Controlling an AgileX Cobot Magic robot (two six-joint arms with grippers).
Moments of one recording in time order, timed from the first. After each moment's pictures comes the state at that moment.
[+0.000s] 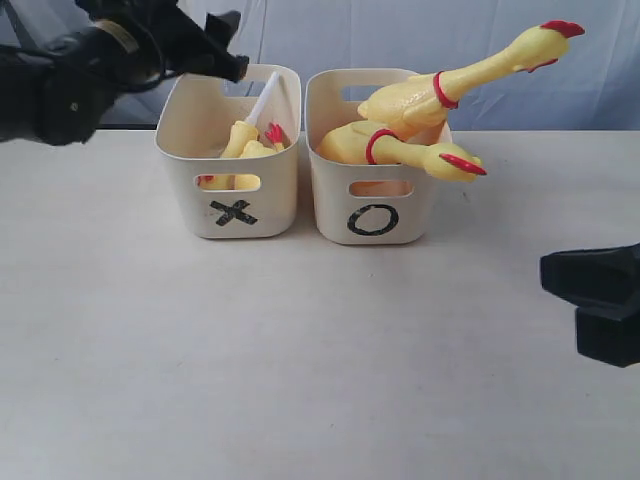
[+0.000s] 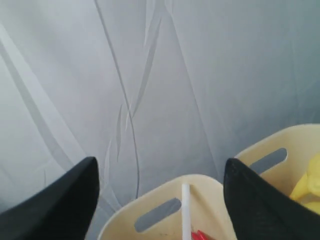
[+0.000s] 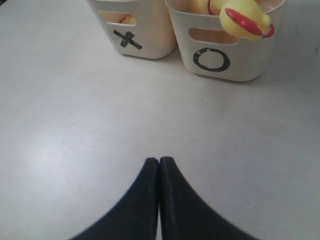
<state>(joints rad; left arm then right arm) -0.37 1.73 -1.13 -0.05 -0.46 0.30 0.65 0.67 -0.58 0.00 0.57 0.27</state>
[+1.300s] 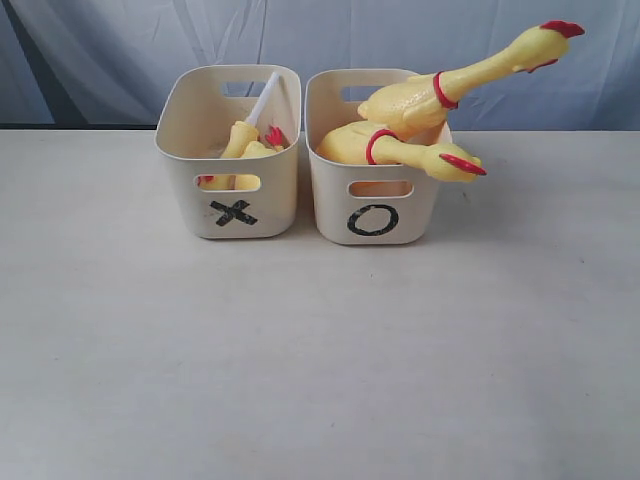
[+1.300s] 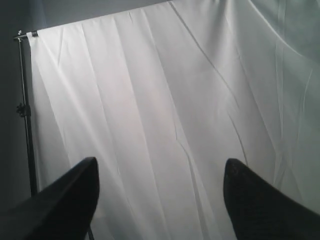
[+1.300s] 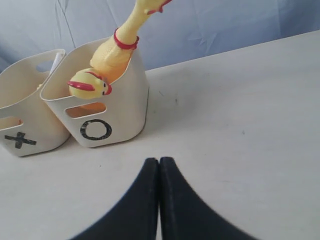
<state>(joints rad) -0.11 0.46 -0.55 -0.05 -0.32 0.30 0.16 0.17 -0.33 0.01 0.57 0.27</state>
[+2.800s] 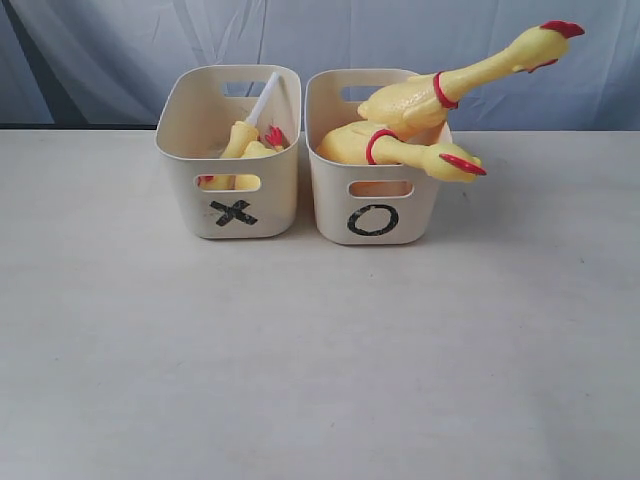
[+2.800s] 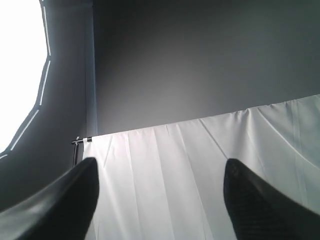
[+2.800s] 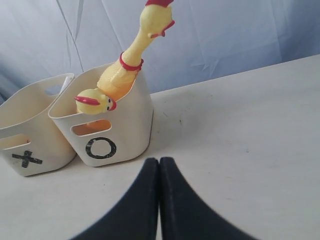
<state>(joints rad) -0.11 0.01 -0.47 -0.05 -0.35 0.30 0.15 0.01 -0.24 0.01 0.53 0.27</state>
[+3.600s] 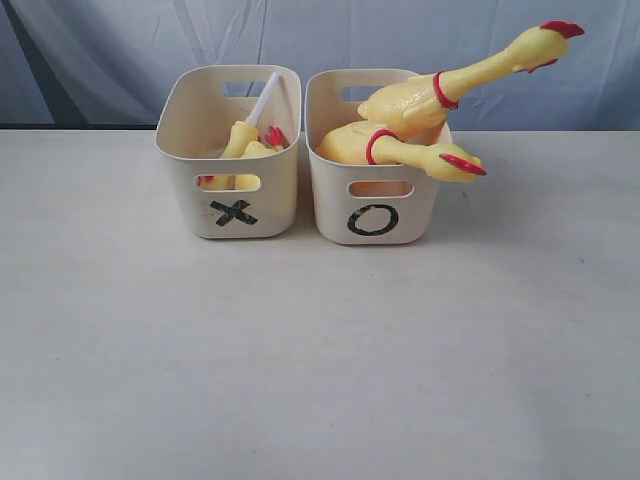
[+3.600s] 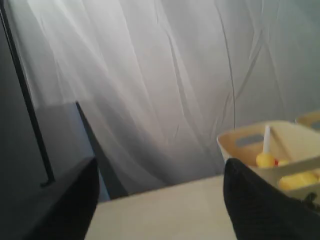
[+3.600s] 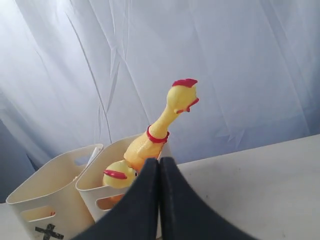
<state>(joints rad) -0.05 0.01 -0.15 -0.05 0.08 0.30 0.15 0.01 -0.14 0.04 0.15 0.27</state>
